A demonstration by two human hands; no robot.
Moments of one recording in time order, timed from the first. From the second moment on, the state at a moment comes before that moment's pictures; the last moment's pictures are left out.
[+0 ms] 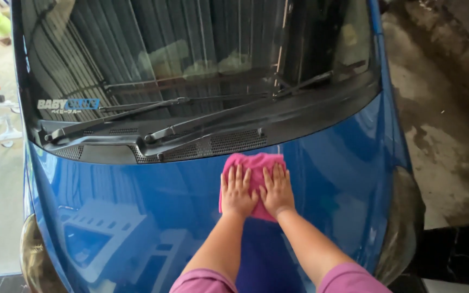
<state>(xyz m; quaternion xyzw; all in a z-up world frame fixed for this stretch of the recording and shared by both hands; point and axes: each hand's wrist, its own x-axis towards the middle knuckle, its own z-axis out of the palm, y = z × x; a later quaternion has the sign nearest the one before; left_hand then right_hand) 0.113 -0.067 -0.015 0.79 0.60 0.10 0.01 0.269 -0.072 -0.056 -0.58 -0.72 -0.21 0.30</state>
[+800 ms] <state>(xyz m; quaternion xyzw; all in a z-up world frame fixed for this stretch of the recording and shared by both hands) 0.156 -0.124 -0.067 0.76 0.65 0.09 -0.02 0.307 -0.108 -0.091 -0.57 -0.75 -0.17 0.31</state>
